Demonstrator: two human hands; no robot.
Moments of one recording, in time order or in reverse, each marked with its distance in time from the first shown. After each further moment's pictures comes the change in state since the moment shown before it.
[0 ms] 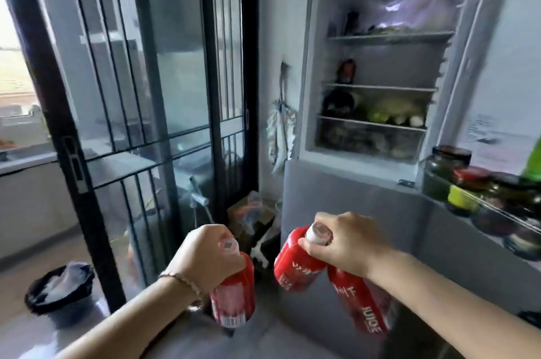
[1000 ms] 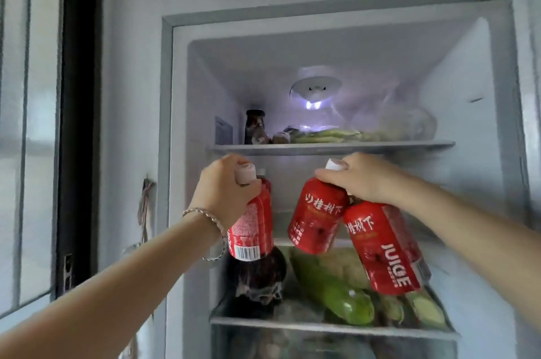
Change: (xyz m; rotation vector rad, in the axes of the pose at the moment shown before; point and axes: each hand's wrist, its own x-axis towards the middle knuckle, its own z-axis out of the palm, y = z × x) left_hand 0.661 0.340 0.126 -0.444 0.217 0.721; right_hand 0.514 0.387 -0.179 -0.074 0.374 0.511
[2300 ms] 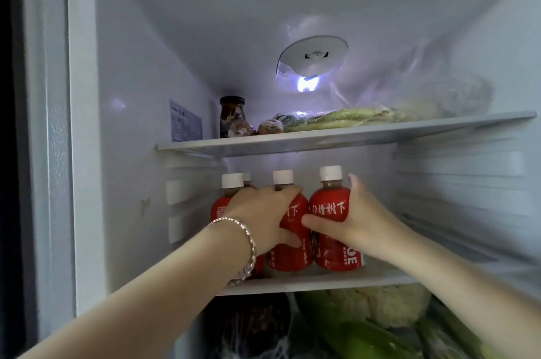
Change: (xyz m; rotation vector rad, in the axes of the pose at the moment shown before) left_hand 0.086 -0.046 0.109 0.667 -0.592 0.438; right_hand 0.075 0.049 0.111 0.368 0.028 0.137
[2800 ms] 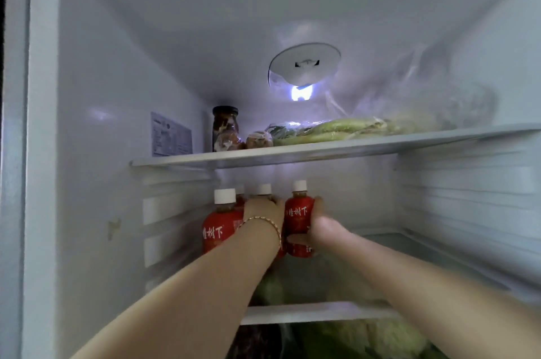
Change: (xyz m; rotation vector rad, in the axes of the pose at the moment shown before) left_hand 0.091 -0.001 0.046 0.328 -0.222 -0.261; right_hand 0.084 0.017 0.036 -0.002 -0.158 0.181
